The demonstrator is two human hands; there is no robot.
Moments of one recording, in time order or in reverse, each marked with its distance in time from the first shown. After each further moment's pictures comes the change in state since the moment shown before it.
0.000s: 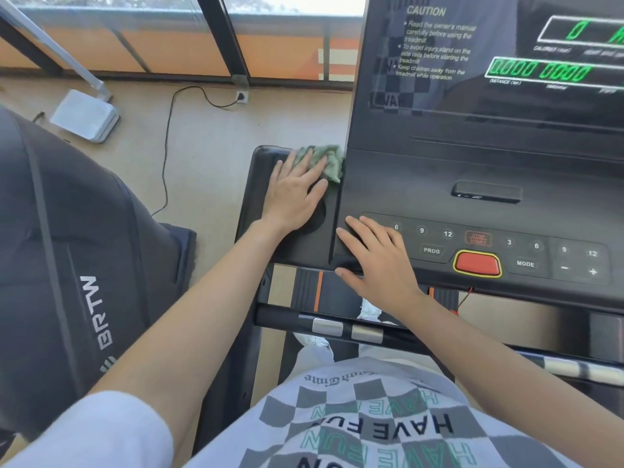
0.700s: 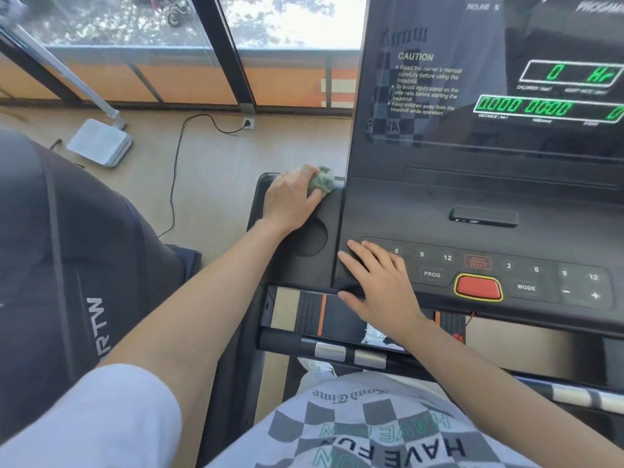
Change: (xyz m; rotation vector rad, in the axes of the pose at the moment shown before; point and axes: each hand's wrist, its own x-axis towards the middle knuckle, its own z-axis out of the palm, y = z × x) left_hand 0.033 -0.002 -0.020 0.029 0.154 0.002; right_hand -0.001 0.000 -0.001 0.051 -0.008 0.030
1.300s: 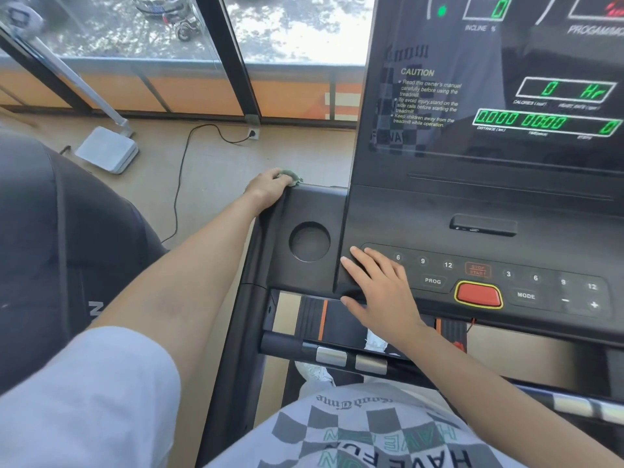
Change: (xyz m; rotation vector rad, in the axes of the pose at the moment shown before) left_hand 0.038 -0.061 -0.024 -0.349 -0.262 -0.498; right_hand 0.000 -0.004 0.002 0.036 0.026 0.026
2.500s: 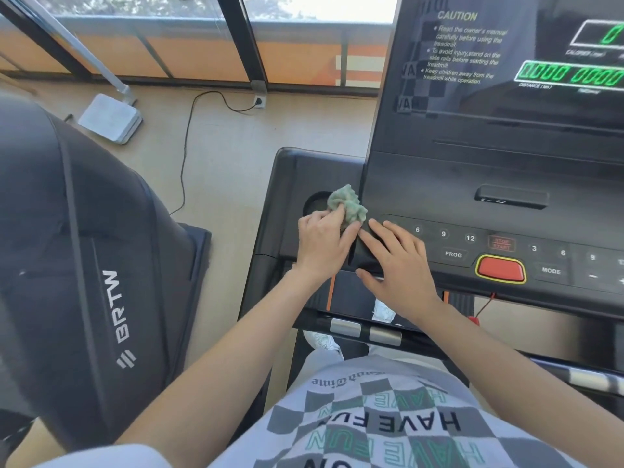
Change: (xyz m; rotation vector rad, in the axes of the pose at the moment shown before) left_hand -0.151 -0.010 0.112 0.234 0.241 0.397; right_hand -0.005 -0.001 0.005 0.011 0.035 0.021
